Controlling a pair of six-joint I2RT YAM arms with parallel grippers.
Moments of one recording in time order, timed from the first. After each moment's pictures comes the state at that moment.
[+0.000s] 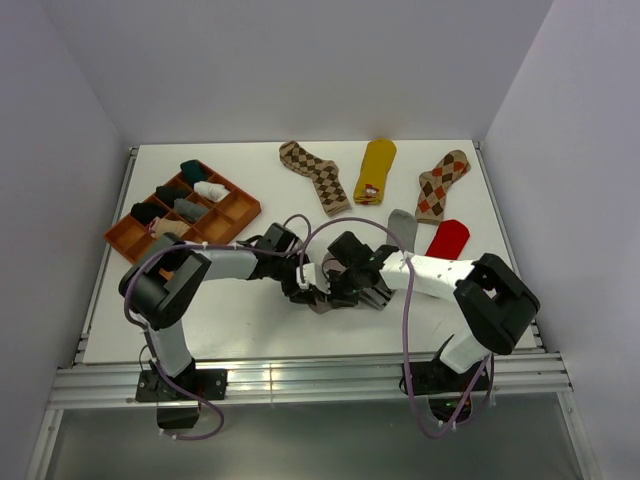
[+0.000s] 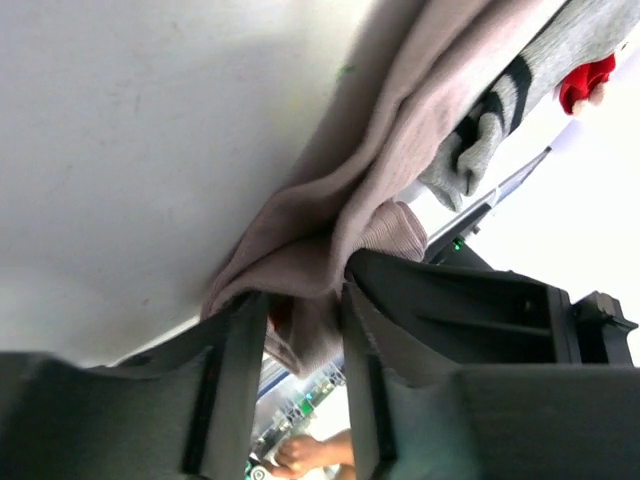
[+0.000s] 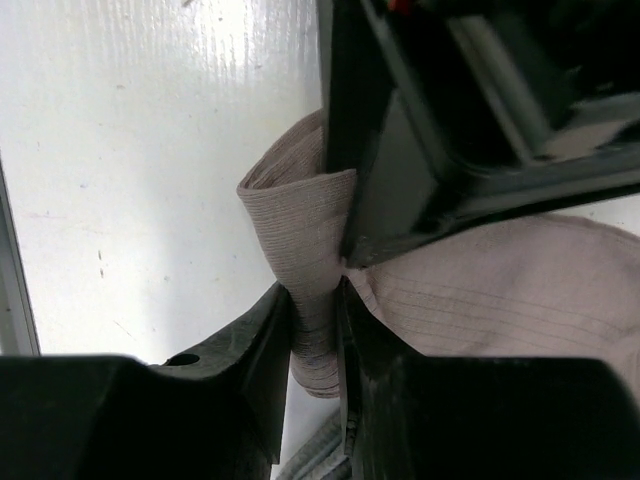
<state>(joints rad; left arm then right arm) -0.67 1.81 0.87 -0.08 0.59 -1.09 0.78 1.54 0.82 -0.42 -0.41 -0.73</state>
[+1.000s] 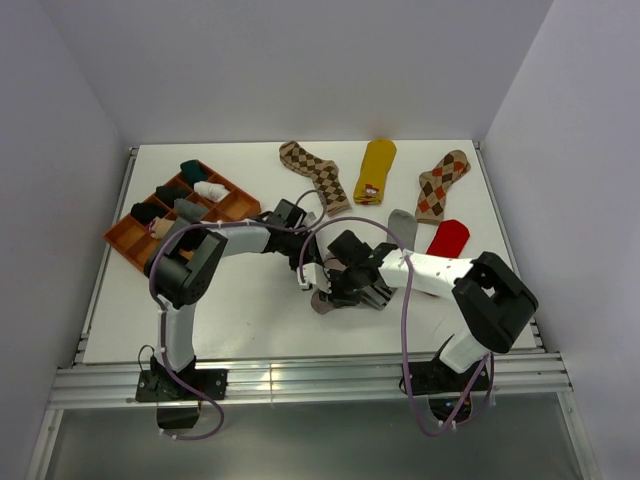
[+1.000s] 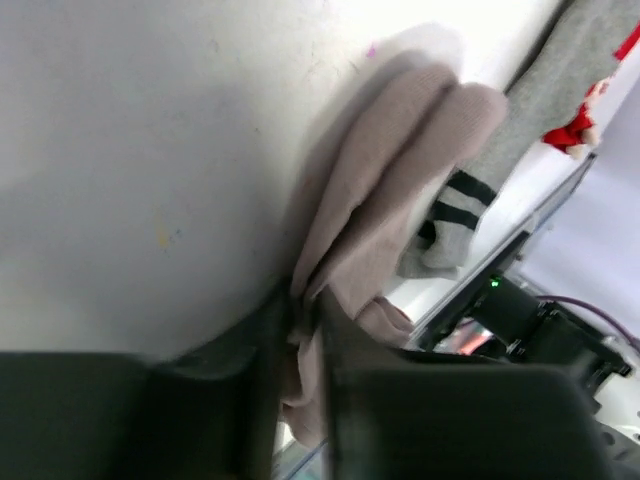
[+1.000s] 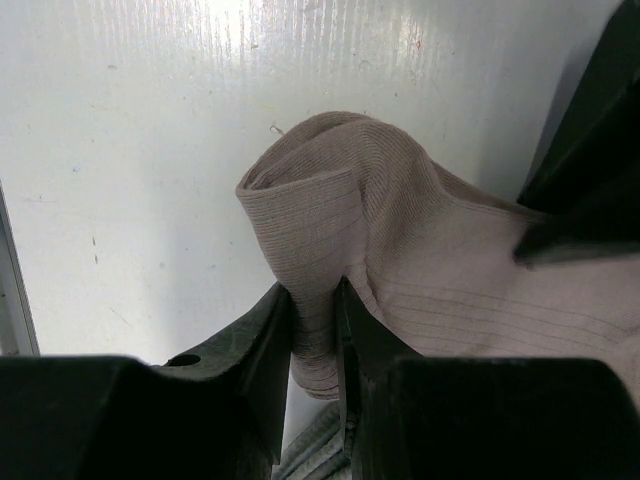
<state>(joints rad) -0.62 2.00 1.18 -0.21 0.56 -0.79 0.77 1.55 0.84 -0.46 -0.40 -0.75</state>
